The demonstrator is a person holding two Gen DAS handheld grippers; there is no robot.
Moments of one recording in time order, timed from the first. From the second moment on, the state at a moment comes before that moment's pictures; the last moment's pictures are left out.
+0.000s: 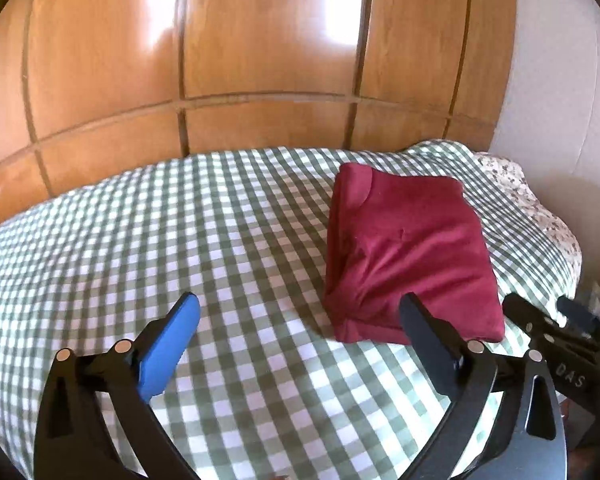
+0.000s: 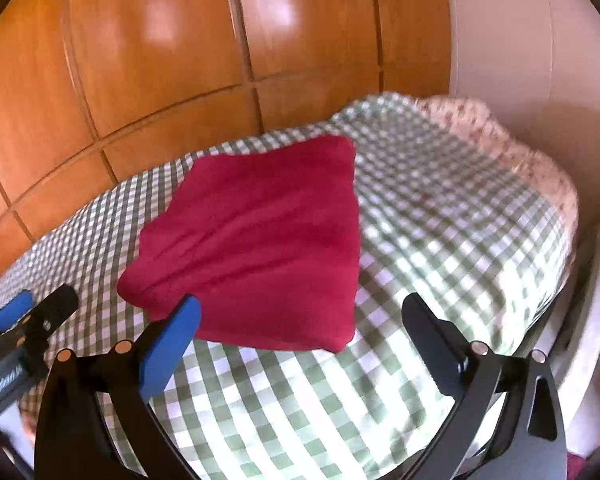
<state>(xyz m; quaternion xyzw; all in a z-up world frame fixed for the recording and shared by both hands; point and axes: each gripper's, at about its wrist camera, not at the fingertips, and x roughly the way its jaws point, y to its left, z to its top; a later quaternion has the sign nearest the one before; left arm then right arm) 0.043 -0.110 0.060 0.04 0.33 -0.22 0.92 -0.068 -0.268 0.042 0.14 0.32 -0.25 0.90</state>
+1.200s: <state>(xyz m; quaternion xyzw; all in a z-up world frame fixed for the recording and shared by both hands) 0.019 -0.093 0.058 0.05 0.32 -0.17 0.93 -0.080 -0.239 0.040 0.11 0.29 -0.27 0.91</state>
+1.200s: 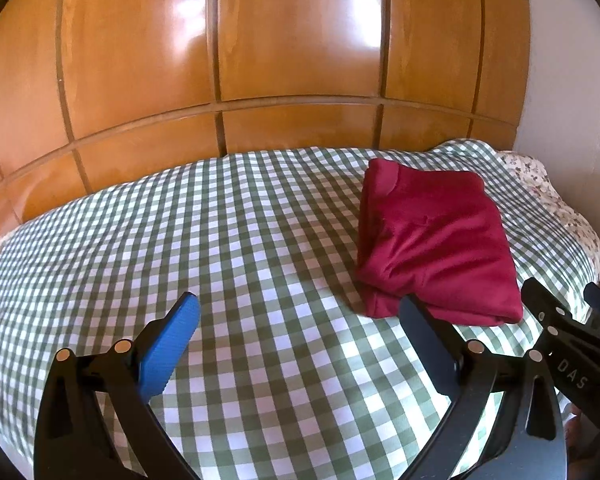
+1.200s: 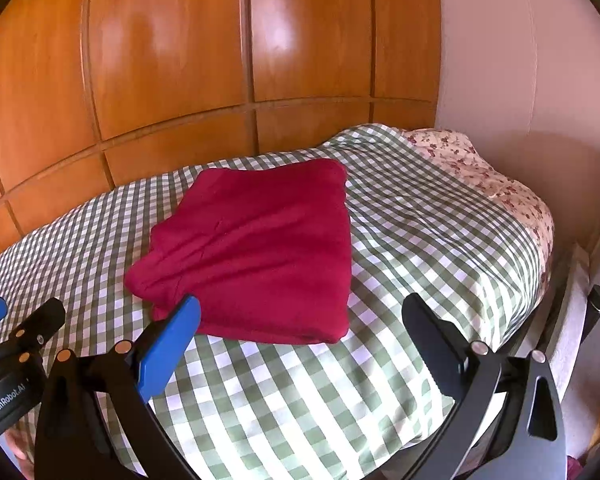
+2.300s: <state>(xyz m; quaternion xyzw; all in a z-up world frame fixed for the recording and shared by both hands) 0.015 -0.107 0.057 0.07 0.32 -0.17 0.93 -0.074 -0.245 0.037 0.09 0.30 -0.25 0.91</state>
